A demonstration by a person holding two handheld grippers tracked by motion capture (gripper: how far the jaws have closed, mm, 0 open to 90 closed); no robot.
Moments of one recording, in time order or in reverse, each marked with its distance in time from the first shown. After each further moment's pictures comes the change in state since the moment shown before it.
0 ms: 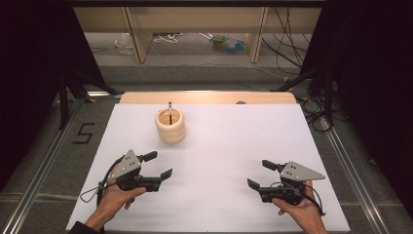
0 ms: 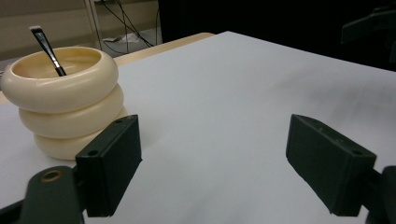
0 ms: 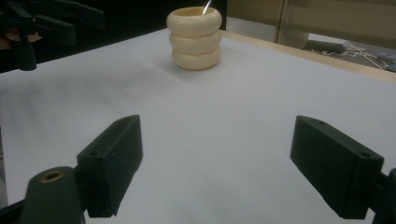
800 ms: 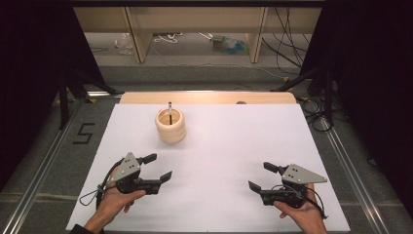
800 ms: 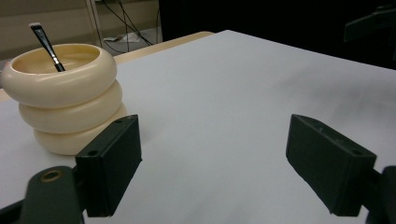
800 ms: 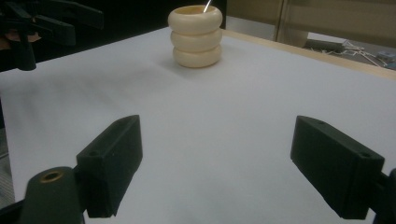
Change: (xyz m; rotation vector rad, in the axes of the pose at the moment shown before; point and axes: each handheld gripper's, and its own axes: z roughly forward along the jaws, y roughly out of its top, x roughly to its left) left arm -0.002 -0.002 -0.003 -0.005 0.007 0.006; right arm 0.003 -0.002 -0.008 0.036 -0.018 -0.010
